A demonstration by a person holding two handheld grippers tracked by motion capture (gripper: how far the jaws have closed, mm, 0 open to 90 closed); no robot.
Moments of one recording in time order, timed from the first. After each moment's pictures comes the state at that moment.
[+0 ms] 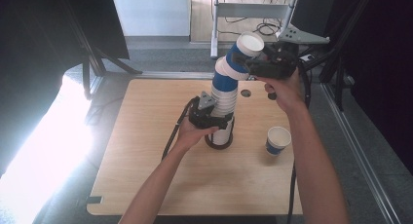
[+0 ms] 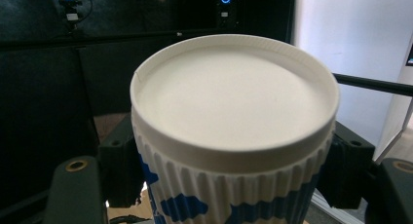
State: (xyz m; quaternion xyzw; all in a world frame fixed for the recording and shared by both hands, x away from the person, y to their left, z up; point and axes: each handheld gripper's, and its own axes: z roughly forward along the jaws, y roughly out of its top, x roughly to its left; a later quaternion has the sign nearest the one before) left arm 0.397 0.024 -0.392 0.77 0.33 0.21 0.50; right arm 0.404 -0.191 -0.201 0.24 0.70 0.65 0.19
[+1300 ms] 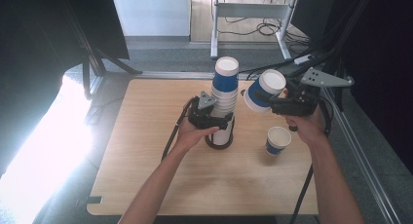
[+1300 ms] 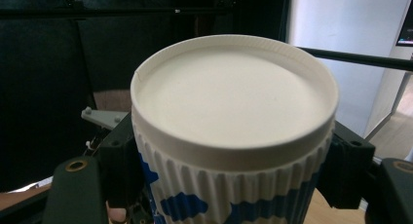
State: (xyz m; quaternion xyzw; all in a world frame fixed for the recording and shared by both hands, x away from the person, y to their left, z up) left arm 0.393 0.024 -0.388 0.77 0.35 0.21 0.50; right arm 0.357 -0.250 -0.264 0.24 0.71 0.63 0.19
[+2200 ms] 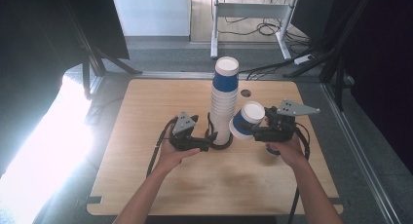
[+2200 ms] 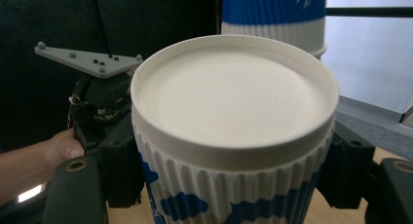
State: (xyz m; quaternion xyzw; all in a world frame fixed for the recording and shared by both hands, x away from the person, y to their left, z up) left arm 0.337 0.075 -0.415 0.76 0.32 0.18 0.54; right arm 0.342 -0.224 -0.345 0.24 0.73 0.62 0.13
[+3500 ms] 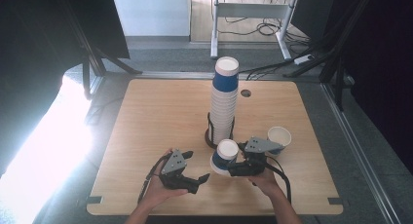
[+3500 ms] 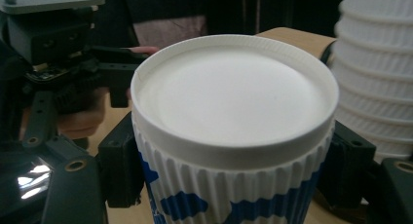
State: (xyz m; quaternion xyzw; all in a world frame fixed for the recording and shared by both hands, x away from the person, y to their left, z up) left arm 0.256 0.096 -0.468 0.80 0.27 0.13 0.52; right arm 0.299 -0.172 -0.445 0.24 0.77 0.58 0.08
